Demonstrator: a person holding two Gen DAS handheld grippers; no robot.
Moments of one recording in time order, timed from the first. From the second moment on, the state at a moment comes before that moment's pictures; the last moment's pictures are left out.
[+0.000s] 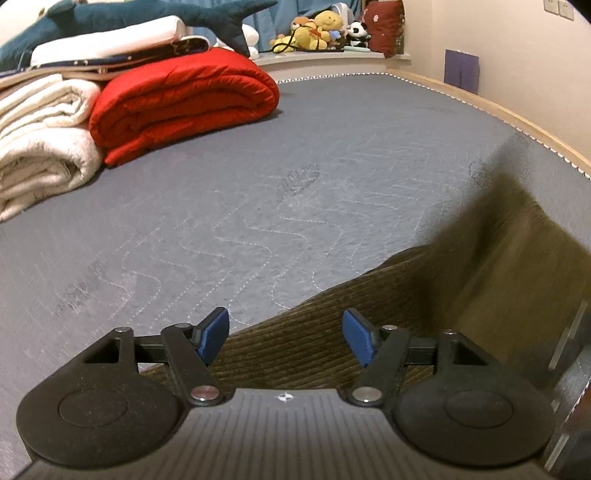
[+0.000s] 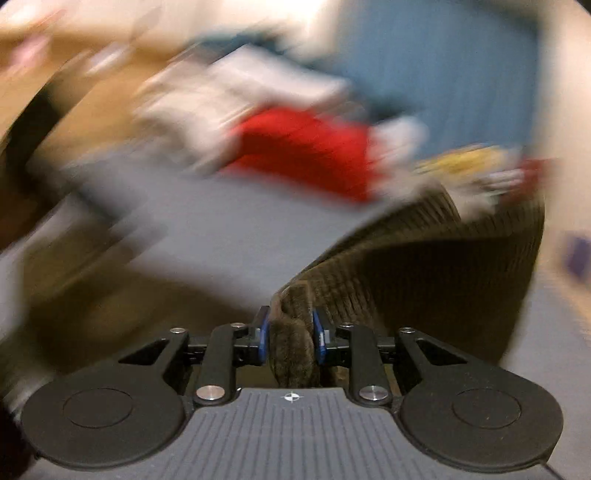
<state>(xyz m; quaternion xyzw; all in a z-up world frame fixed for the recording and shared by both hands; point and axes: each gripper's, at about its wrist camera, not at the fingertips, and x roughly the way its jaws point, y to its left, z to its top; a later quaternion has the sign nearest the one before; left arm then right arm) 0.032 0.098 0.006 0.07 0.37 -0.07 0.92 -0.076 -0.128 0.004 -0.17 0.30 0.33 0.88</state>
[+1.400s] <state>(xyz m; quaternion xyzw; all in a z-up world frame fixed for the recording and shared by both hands) 0.092 0.087 -0.005 -0.23 0.43 -0.17 0.86 -0.018 -0.310 0.044 -0.05 0.32 0.16 0.93</state>
